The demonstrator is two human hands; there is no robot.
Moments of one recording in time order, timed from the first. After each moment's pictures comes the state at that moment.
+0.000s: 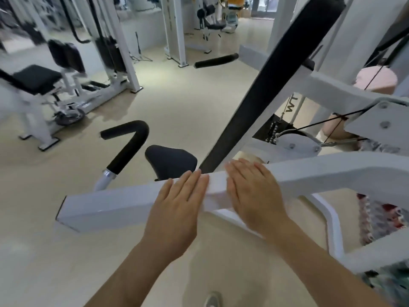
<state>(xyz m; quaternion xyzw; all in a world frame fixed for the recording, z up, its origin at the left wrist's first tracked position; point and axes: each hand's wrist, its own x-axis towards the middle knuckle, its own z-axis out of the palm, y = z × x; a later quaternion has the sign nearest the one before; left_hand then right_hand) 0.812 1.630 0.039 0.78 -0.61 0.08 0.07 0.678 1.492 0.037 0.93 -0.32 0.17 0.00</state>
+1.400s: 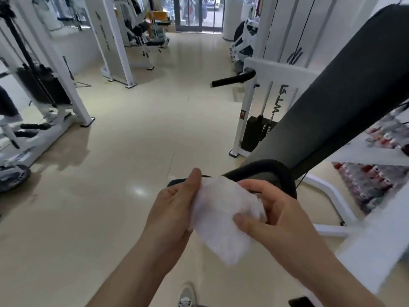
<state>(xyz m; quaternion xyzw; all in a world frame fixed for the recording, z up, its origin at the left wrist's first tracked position) 1.236 1.666 0.102 0.49 -0.32 -0.57 0.57 1.058 1.654 0.111 0.61 -0.47 0.35 -0.54</state>
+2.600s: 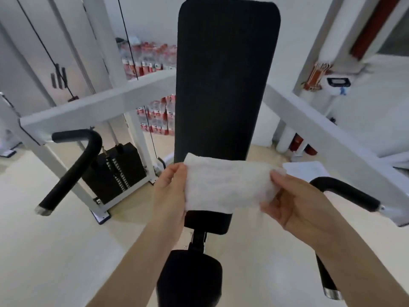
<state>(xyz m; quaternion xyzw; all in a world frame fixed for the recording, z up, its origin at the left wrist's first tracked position) 1.263 1.187 0.086 0.28 -0.53 -0.78 0.15 1.207 1.390 0.121 -0.08 -0.50 0.81 -0.29</state>
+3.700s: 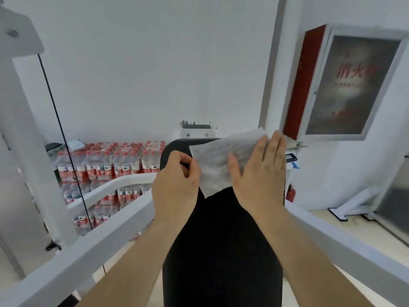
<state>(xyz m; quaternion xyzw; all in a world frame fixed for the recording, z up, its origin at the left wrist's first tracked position) 0.913 1.044 0.215 -0.01 -0.81 -0.46 0.36 0.892 1.195 0.217 -0.03 -0.92 0.16 0.36</state>
